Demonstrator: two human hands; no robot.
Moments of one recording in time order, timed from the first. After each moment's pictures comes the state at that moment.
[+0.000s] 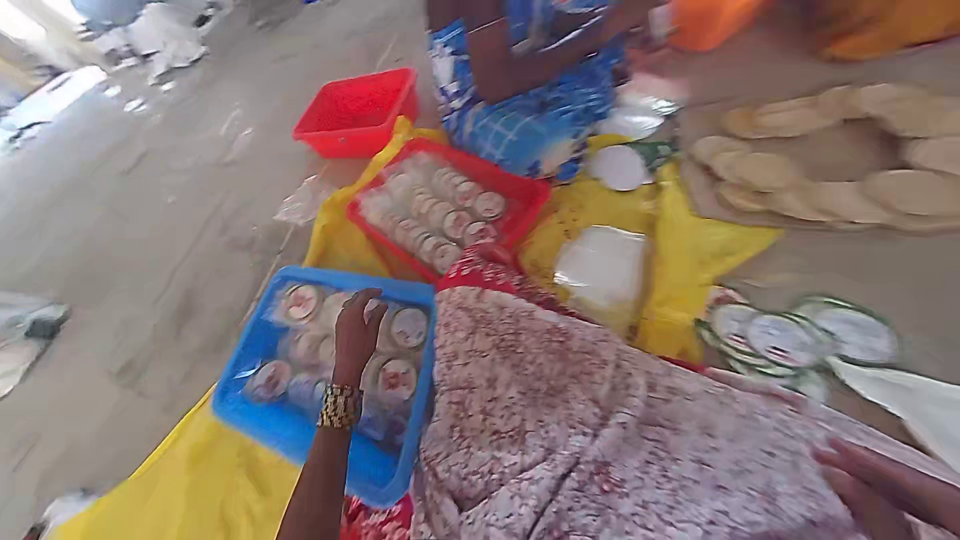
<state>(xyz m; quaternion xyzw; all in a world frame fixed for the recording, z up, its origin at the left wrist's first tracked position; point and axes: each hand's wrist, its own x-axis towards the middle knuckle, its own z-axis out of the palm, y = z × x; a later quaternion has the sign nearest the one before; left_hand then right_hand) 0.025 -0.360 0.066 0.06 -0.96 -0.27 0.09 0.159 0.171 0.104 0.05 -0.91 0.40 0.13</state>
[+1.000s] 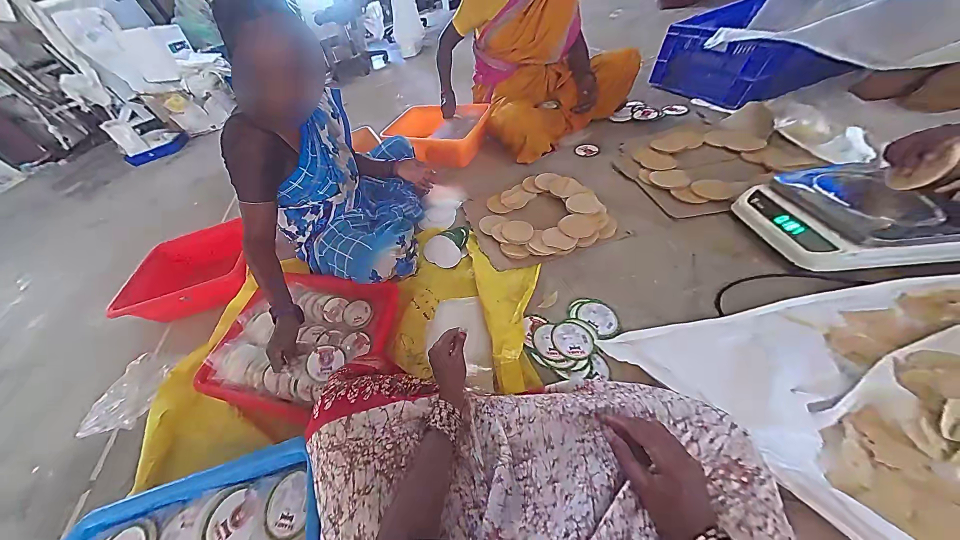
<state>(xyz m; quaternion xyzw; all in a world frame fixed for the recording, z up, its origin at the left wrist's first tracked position) -0.085 0.006 -0.013 -0.08 -0.82 -0.56 0.00 0.169 0.205 -0.002 -0.17 -0.91 0.29 0.22</state>
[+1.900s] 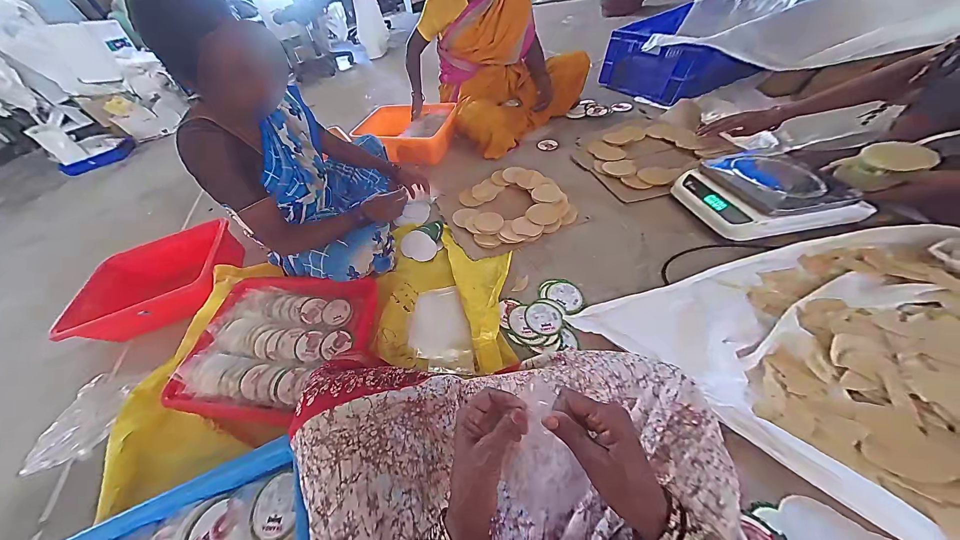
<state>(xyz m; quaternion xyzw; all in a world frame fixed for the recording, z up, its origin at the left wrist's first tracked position) 0.081 -0.015 0.090 -0.15 -0.47 -0.84 -0.23 0.153 0.139 0.090 -0.07 -0.78 0.56 0.25</state>
